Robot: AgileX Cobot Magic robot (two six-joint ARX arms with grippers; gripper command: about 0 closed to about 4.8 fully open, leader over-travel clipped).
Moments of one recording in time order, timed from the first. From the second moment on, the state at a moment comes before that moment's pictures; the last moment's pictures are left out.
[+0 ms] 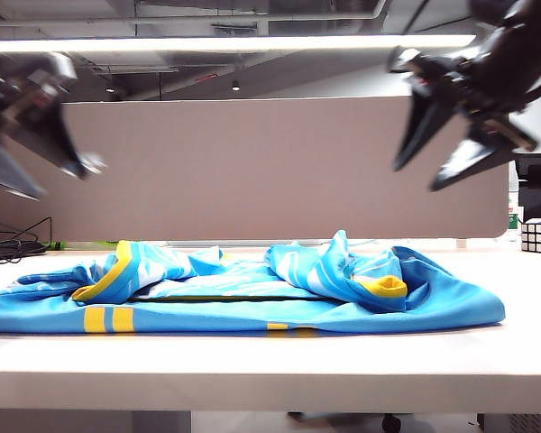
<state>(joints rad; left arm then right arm) 0.04 1.39 0.98 -0.40 0.51 0.21 0.14 1.55 1.22 -0.64 -0.44 0.05</state>
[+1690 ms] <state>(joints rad) 0.07 1.60 0.69 -0.22 0.68 -0.02 0.03 1.65 0.81 -0.31 -0.68 0.17</state>
